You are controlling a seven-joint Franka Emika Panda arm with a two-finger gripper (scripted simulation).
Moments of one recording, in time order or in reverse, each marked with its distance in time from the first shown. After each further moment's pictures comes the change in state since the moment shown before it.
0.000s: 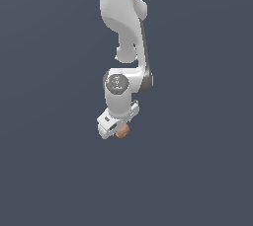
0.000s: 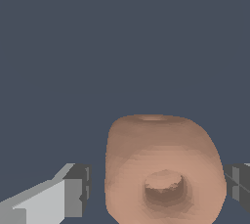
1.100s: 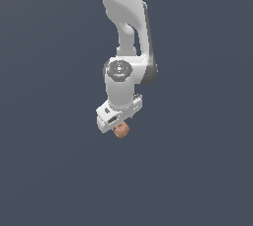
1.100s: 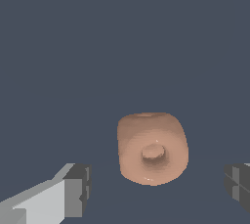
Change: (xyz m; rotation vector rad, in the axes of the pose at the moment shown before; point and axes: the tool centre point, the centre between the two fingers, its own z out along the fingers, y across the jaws) arm 0.004 -0.005 -0.047 -0.007 0.001 0.084
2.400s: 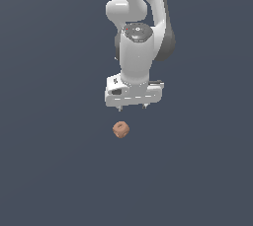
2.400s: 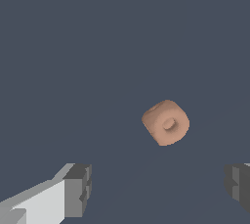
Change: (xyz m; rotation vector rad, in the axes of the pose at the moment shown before) arm 0.014 -0.045 -0.087 -0.017 0.037 0.519
